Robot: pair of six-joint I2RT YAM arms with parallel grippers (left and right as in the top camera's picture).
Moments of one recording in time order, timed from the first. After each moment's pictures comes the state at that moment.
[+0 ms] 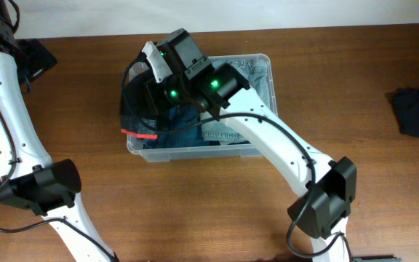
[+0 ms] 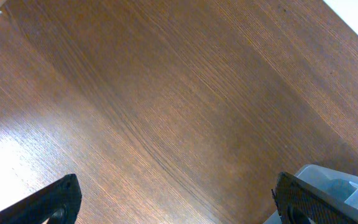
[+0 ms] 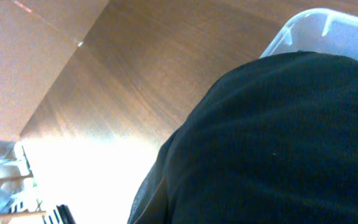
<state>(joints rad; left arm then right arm) 0.28 2.23 2.73 -1.69 -0.20 -0.46 0.69 2.07 2.09 -0.78 -0.42 0.28</state>
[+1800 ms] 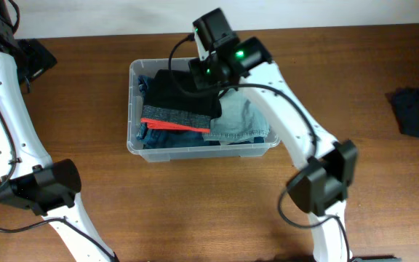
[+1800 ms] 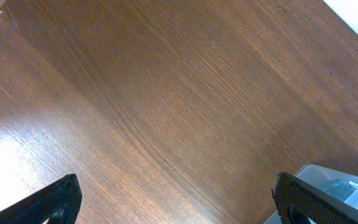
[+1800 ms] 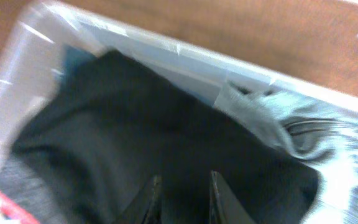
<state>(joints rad) 0.28 2.23 2.73 -1.69 -0.20 -0.46 0.52 2.21 2.23 -1.03 -0.03 0.18</state>
